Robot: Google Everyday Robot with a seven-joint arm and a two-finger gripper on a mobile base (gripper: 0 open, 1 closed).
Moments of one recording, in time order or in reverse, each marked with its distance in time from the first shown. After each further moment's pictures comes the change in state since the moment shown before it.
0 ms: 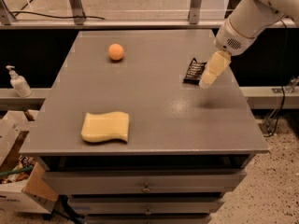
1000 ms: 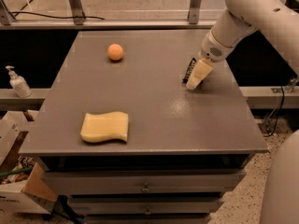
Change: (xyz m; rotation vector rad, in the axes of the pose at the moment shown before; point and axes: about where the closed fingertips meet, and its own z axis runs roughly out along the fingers) arm -0.019 -0.018 0.065 -0.059 -0.014 0.007
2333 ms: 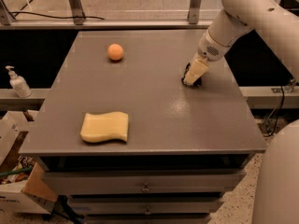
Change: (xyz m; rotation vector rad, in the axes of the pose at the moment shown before) arm -0.005 -0.002 0.007 -0.019 -0.004 0.006
